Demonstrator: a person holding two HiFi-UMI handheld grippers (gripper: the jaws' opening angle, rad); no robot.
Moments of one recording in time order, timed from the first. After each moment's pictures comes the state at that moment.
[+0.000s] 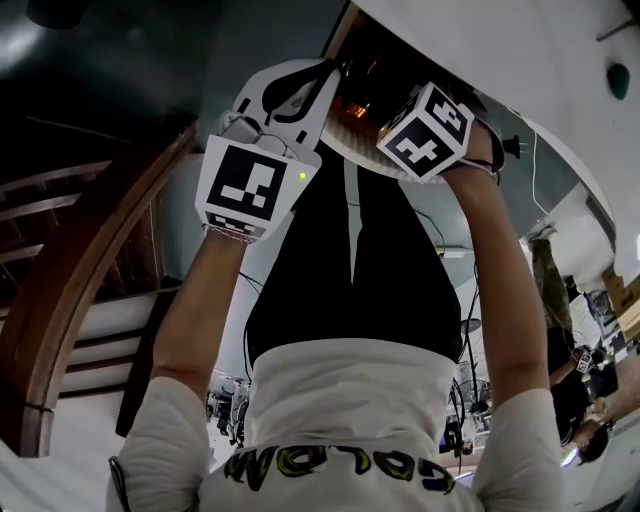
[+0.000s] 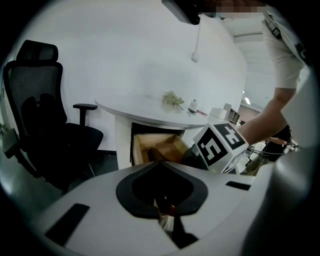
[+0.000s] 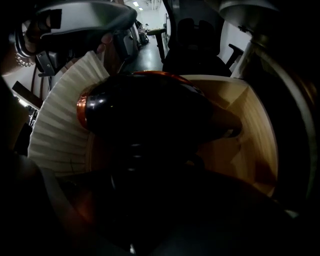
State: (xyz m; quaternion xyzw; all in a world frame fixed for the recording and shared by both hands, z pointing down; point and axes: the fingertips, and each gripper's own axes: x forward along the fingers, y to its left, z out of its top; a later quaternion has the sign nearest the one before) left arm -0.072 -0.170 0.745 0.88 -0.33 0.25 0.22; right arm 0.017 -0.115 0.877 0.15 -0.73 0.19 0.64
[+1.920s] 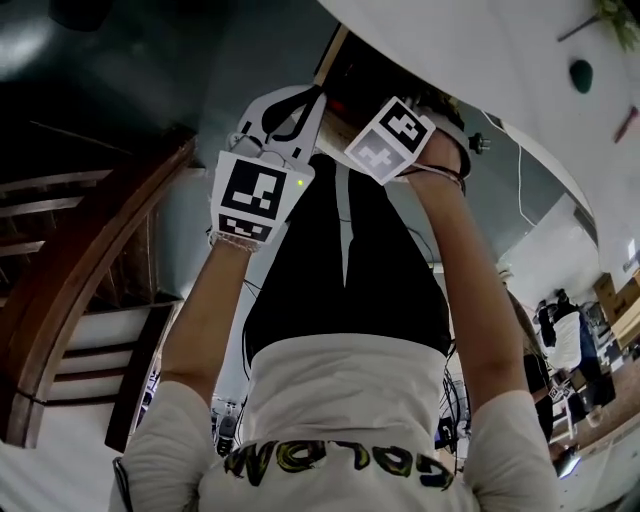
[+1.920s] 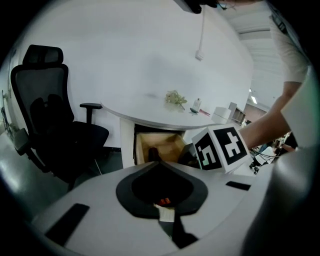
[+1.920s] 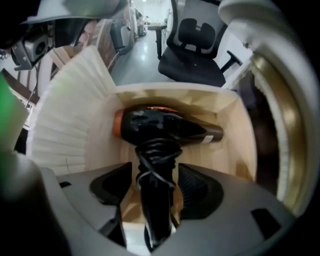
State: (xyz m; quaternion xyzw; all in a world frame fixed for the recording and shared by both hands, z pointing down) left arm -0.091 -0.151 0.741 0.87 -0.36 0.27 0.22; right arm 0.008 -0.120 0.873 0.20 -0.69 0.14 0.68
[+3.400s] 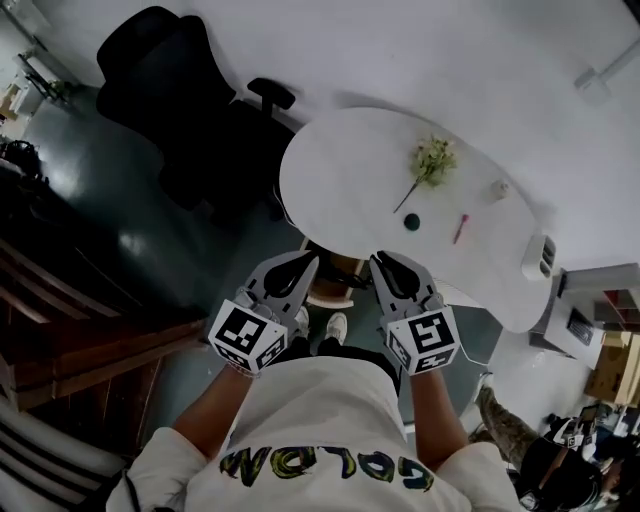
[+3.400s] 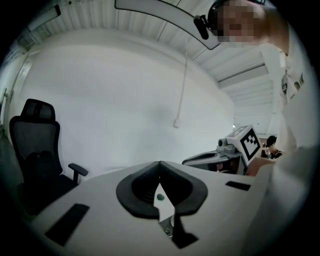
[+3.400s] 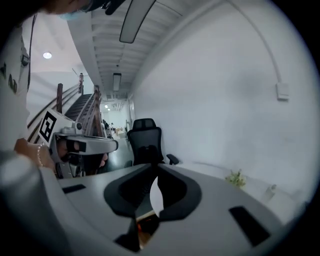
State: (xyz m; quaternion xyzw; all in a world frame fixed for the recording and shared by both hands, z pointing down) left arm -0.021 -0.117 0.345 0.92 -0.36 0.03 0.13; right arm 0.077 -0.115 0.364 0.47 -0.86 0.11 0.15
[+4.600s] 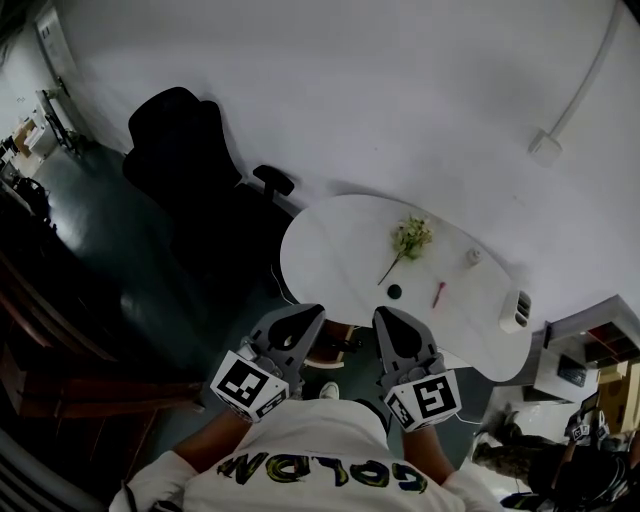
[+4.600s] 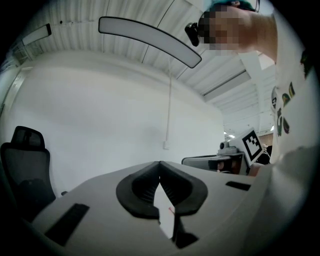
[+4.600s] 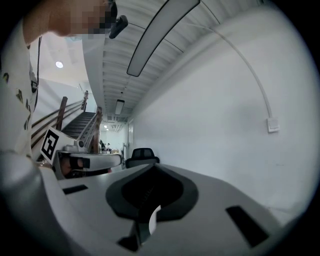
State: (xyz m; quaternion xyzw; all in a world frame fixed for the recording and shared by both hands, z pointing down) left arm -0.010 -0.070 0.215 0.94 -0.34 -0.05 0.04; right arm 0.081 -0.064 0.214 0.50 -0.86 0.01 0.03
